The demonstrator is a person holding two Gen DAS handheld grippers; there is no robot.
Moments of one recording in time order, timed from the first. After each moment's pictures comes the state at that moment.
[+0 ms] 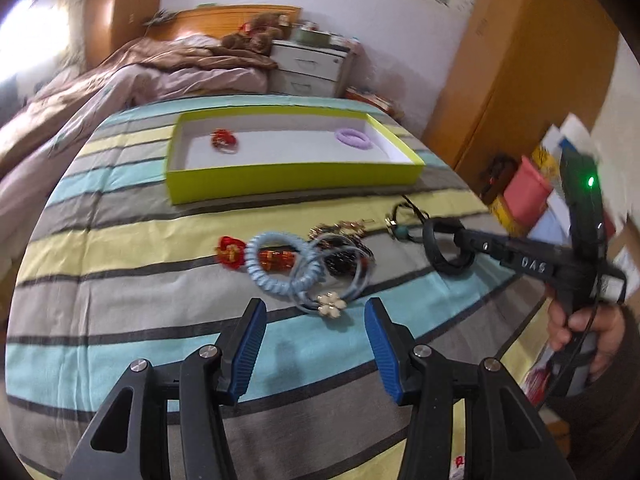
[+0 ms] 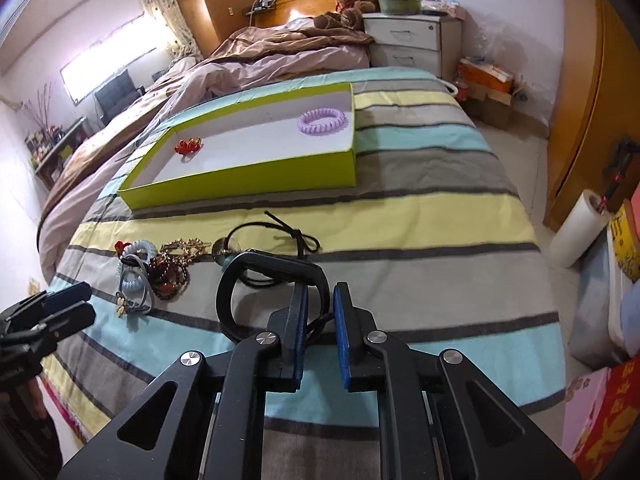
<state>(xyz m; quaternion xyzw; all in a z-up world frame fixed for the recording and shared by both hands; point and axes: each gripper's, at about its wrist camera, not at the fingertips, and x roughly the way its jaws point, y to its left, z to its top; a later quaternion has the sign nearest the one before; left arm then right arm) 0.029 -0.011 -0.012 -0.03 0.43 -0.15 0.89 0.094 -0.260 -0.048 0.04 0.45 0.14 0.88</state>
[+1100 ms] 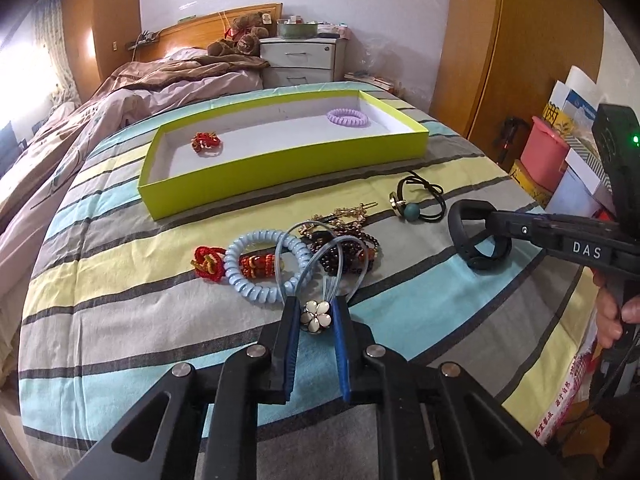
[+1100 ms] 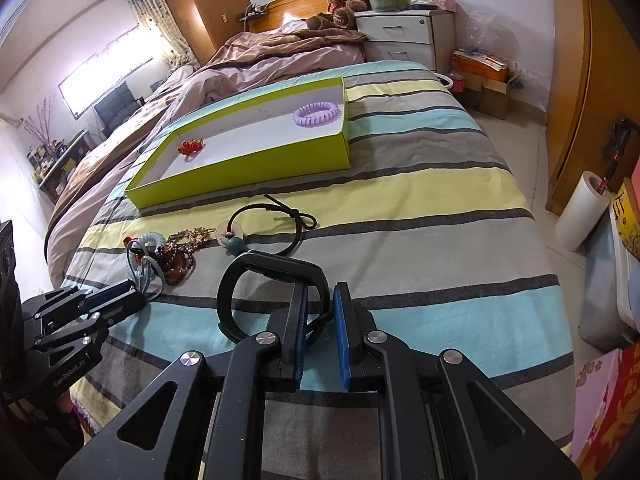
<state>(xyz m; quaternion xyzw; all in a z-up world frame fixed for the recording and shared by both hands) 0.043 -0.036 -0.032 0.04 0.43 -0.14 0.89 0.082 -0.263 -0.049 0.06 0.45 0.14 0.88</state>
